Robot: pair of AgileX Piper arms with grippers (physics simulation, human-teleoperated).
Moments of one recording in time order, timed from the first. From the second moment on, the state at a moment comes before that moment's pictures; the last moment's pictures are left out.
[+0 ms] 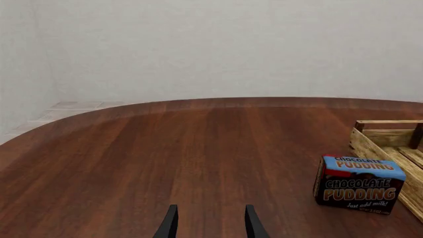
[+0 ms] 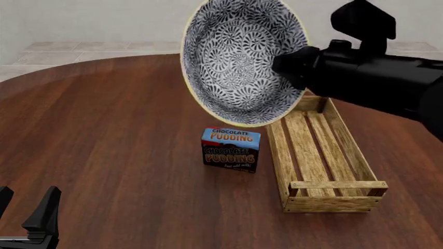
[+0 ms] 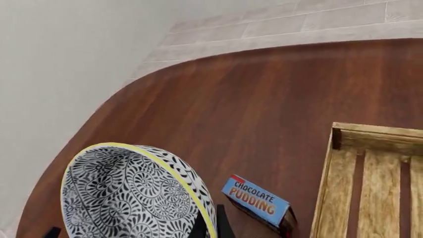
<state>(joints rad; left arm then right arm) 0.00 0.00 0.00 0.00 0.00 0.59 1.14 -1.13 0.37 0.42</state>
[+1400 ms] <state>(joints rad) 0.00 0.00 0.00 0.00 0.00 0.28 1.01 -0.81 0.23 0.78</state>
